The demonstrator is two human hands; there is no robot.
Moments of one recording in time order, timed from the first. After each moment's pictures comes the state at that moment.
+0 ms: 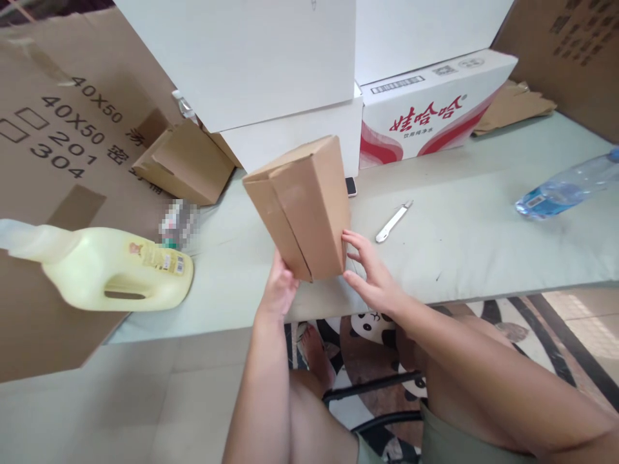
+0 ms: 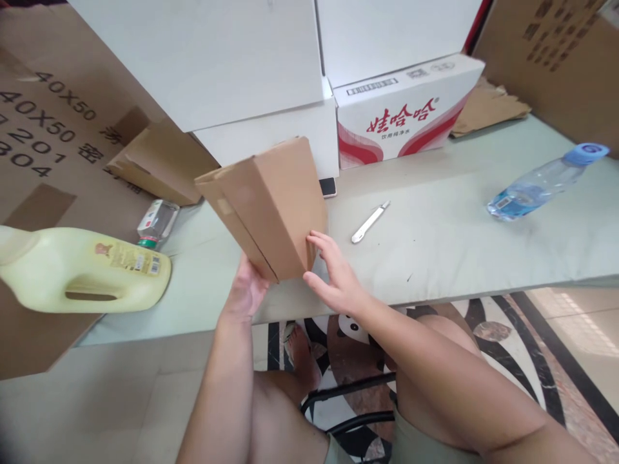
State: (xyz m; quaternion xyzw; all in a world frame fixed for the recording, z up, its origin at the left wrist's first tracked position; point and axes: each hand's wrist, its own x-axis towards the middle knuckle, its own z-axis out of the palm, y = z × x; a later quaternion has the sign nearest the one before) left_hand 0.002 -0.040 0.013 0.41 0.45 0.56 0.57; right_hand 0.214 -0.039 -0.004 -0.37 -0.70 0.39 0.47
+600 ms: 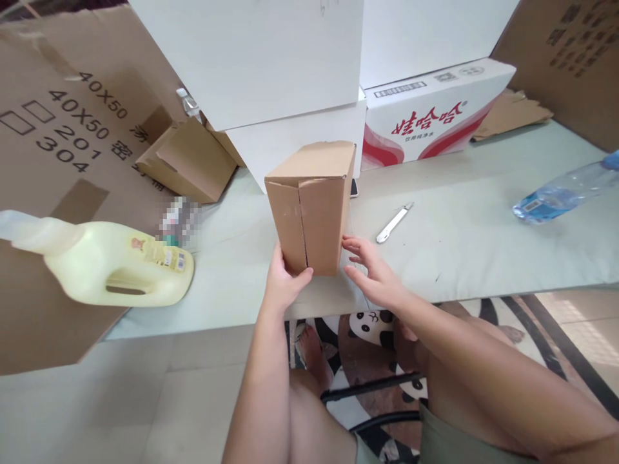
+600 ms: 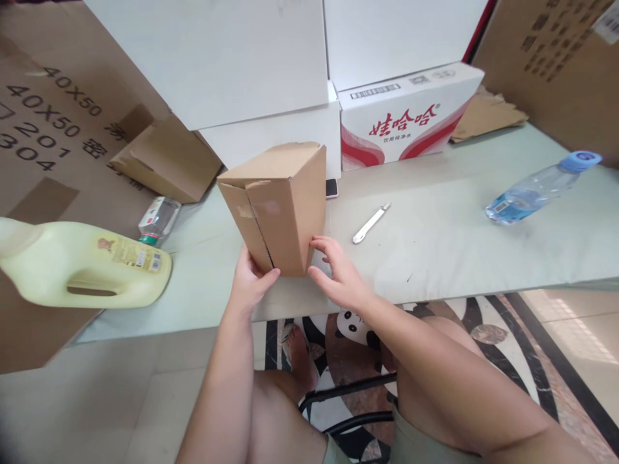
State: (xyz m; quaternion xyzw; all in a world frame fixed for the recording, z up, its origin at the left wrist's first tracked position) left_hand 0.003 -0.036 0.010 0.52 0.49 0.56 0.42; right_hand 0.215 -0.035 -0.004 -0.40 -0.68 0.45 0.43
